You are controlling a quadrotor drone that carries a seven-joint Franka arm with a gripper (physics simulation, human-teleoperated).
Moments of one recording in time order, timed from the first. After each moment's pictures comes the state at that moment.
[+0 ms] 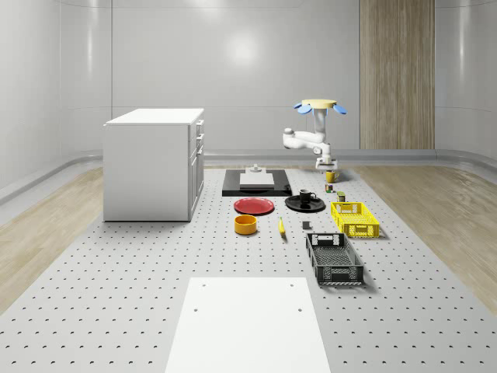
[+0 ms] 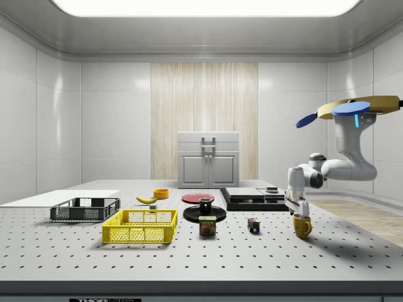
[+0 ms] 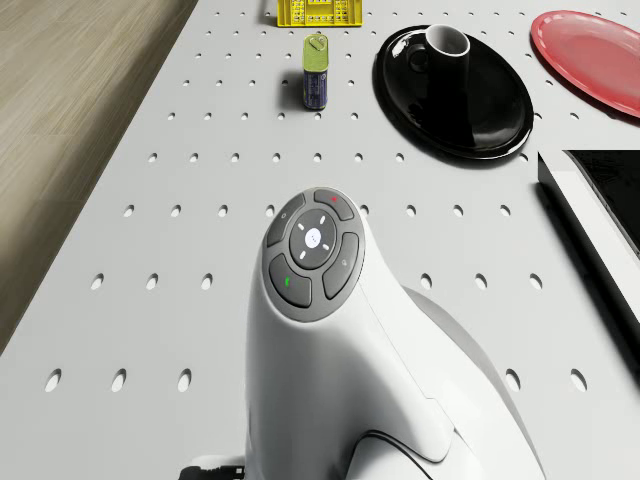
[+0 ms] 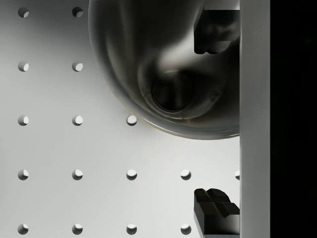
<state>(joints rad) -1.18 -1.60 1.36 -2.88 -1.76 1.65 1.71</state>
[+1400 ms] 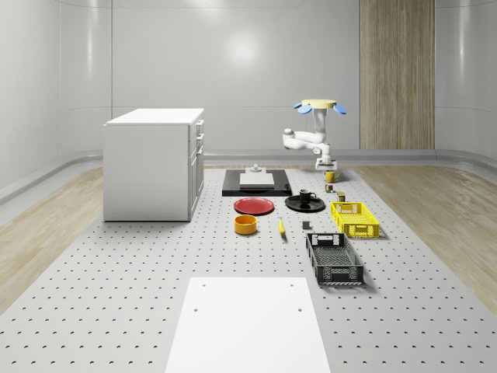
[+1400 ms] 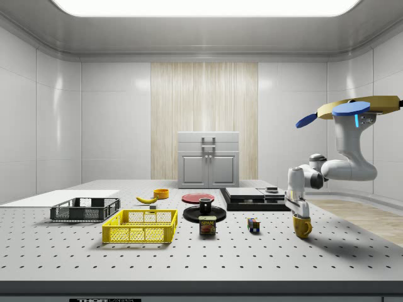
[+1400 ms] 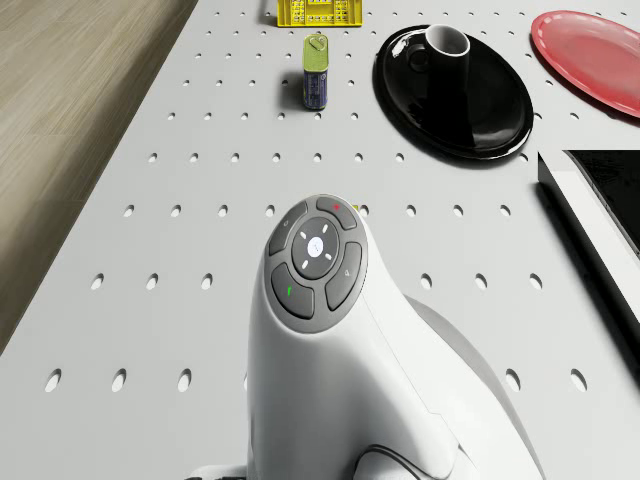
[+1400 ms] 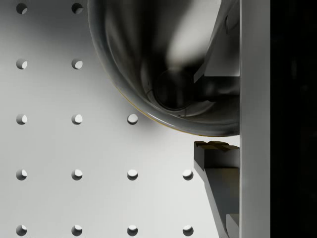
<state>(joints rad) -1.17 -1.58 1.36 -2.89 -1.77 1.63 1.70</state>
